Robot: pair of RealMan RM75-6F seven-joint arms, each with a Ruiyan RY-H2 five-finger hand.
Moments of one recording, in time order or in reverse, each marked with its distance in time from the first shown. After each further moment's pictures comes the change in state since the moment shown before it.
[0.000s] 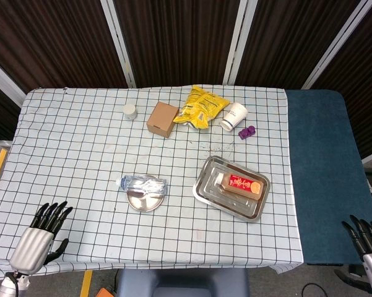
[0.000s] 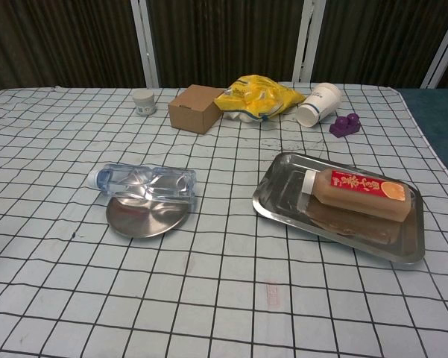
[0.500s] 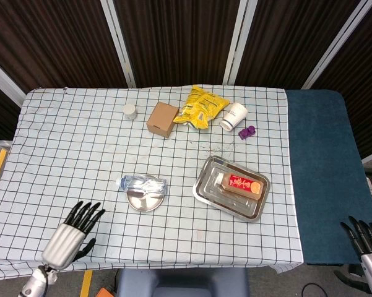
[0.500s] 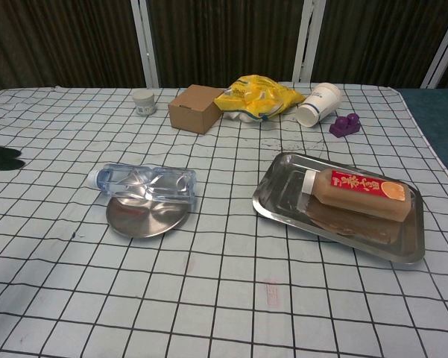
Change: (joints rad) left arm -0.102 -0.111 -0.033 -0.024 0.076 -0.142 0.132; right arm -0.005 -0.005 0.000 -0.011 0.014 -0.011 -0.030
